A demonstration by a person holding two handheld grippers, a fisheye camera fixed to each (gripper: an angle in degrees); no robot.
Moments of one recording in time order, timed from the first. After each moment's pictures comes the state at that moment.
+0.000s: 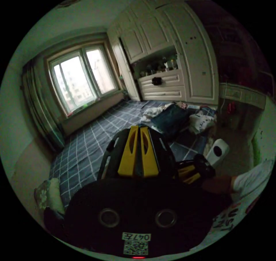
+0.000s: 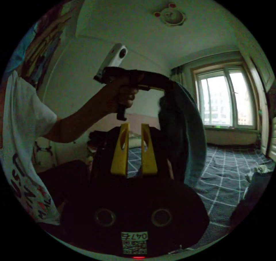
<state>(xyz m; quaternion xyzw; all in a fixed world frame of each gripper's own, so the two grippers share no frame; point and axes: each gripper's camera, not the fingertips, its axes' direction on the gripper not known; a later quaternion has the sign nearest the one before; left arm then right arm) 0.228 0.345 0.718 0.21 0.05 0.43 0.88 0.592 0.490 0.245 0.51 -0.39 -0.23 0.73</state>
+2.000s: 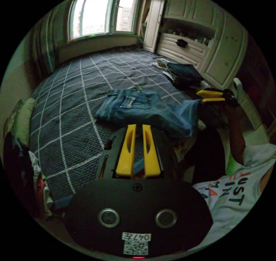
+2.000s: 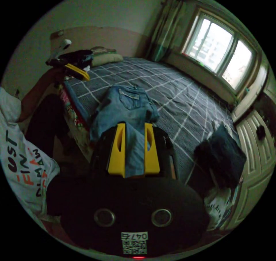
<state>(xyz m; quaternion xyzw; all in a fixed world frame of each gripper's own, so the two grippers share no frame) -0.292 0.377 0.861 -0.03 0.11 0.28 0.95 0.425 0.411 0.322 0.14 -0.13 -0.32 0.93</state>
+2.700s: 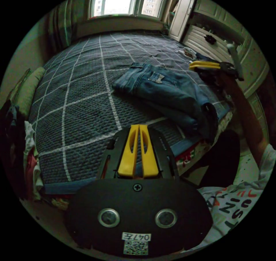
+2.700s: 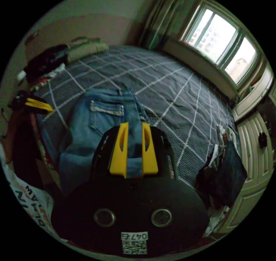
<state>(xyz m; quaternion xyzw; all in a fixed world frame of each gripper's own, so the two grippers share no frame) -0.453 0.405 0.952 -0.10 0.04 0.20 0.97 0.306 0.285 0.459 0.08 -0.08 -0.30 0.95</state>
